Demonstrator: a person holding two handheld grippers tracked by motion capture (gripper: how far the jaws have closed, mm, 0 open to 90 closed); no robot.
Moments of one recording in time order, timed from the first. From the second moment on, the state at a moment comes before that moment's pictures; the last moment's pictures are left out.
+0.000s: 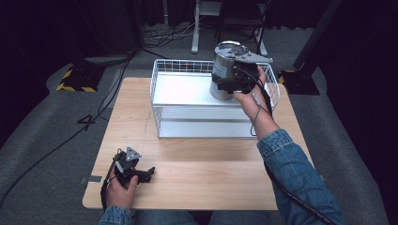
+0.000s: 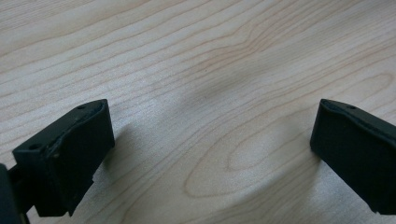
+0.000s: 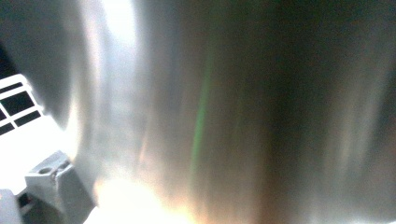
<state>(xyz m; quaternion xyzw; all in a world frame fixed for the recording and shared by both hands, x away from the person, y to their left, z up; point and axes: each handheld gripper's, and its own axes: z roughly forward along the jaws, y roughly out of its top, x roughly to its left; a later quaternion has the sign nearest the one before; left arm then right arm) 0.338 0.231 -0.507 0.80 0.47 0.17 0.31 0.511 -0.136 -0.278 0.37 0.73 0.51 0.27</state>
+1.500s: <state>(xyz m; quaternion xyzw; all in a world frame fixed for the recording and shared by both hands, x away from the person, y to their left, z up) 0.339 0.230 -0.507 0.80 0.48 0.17 0.31 0.406 -0.226 -0.259 0.30 0.75 0.55 0.22</state>
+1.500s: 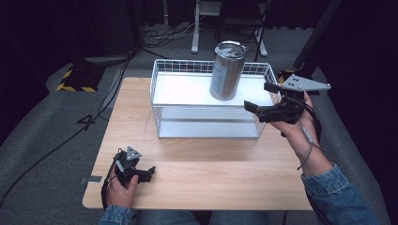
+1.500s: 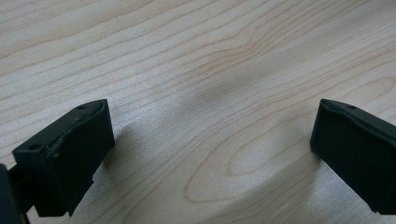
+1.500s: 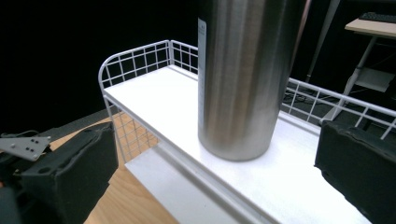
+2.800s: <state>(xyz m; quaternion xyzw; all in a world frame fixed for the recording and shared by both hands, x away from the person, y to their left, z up) 0.341 0.229 -0.507 0.80 0.48 0.17 0.31 0.341 -0.276 -0.414 0.36 0.78 0.49 0.16</state>
